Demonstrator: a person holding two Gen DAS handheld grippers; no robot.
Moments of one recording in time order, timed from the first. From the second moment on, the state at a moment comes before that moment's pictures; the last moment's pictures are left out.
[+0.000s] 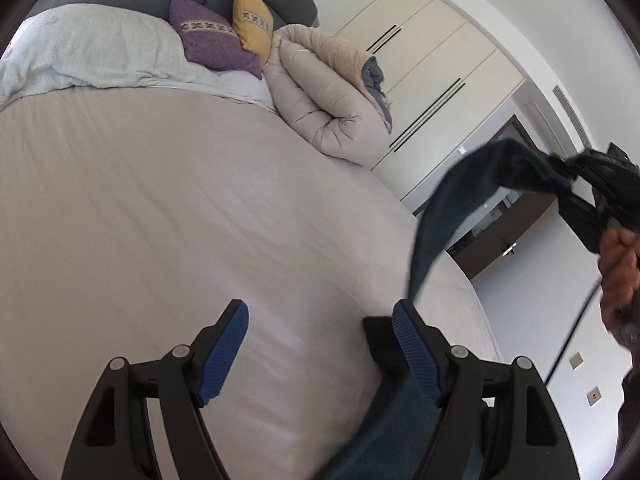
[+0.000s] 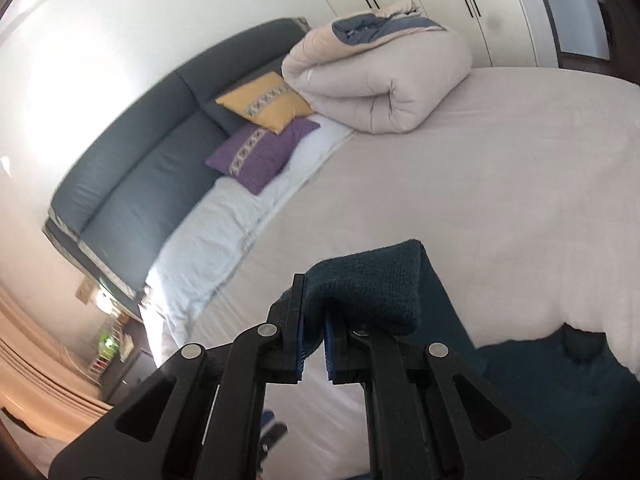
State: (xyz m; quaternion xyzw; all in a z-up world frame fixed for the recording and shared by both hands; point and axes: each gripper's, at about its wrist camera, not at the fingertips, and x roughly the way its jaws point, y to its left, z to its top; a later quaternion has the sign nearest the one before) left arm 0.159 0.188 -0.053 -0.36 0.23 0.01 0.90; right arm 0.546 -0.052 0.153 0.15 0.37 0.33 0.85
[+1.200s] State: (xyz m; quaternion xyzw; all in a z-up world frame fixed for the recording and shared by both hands) left arm 0.280 0.025 -0.110 -0.17 0.39 -0.02 0.90; right arm 0.514 -0.092 0.121 0.12 0.36 0.44 0.82
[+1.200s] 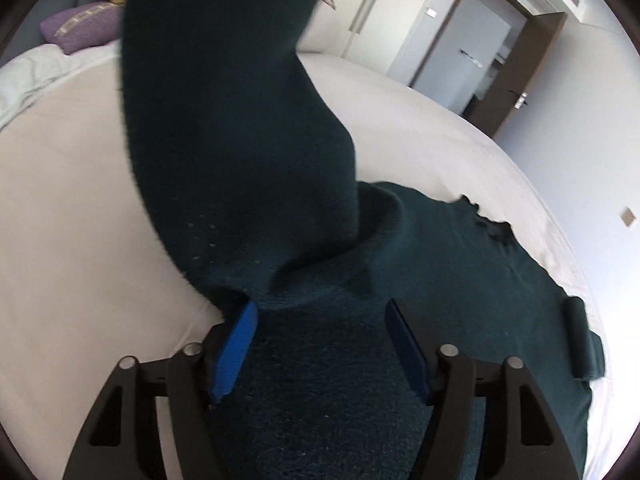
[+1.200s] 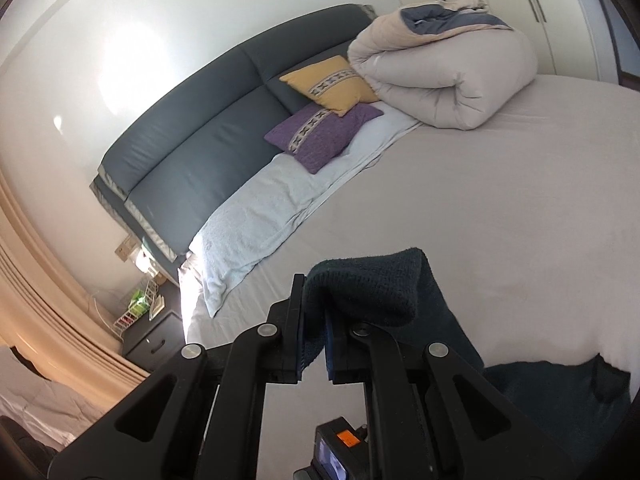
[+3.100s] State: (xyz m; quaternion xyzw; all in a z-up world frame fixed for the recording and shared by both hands) left arm 0.191 0.032 -0.104 -0.19 0.52 -0.29 0.79; right arm 0.449 -0.458 -0.163 0.34 0.45 0.11 0.82
